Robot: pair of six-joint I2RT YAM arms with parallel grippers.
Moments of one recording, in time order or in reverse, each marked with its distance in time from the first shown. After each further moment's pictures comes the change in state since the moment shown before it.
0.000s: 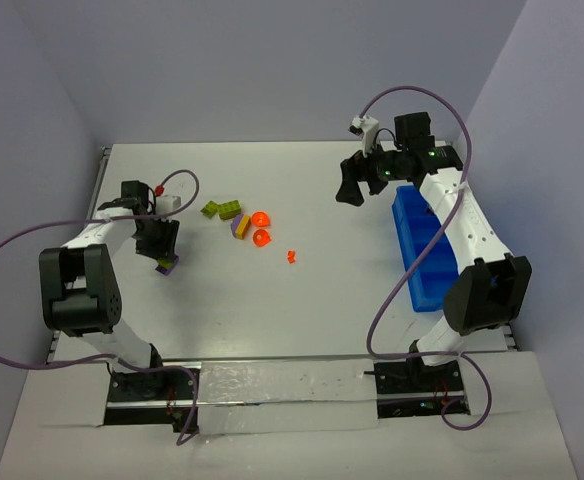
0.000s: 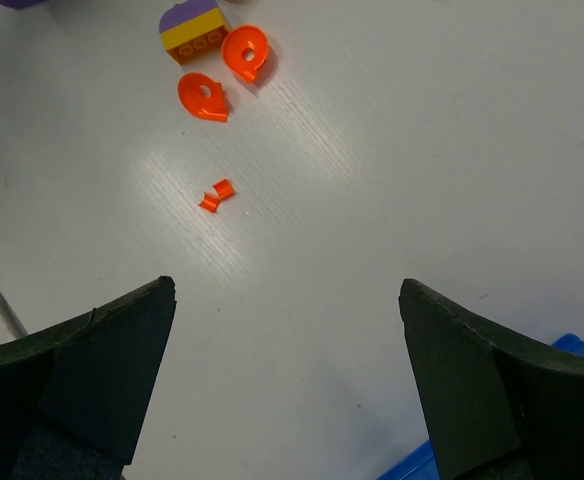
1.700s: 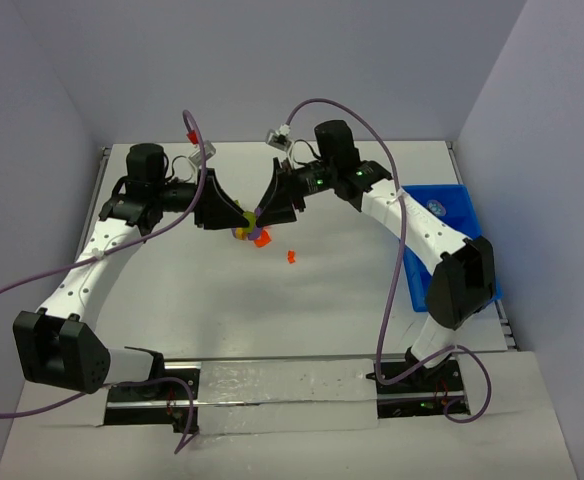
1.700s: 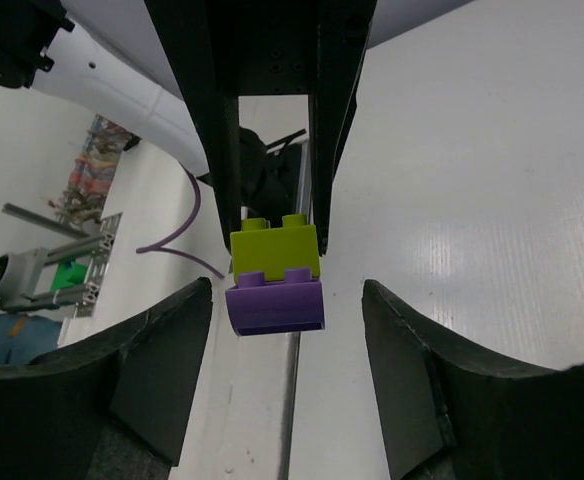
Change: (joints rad) left arm -0.295 -0.329 0.127 0.352 1.113 -0.437; right arm 0.391 0.102 -0.026 0.507 -0.560 0.526
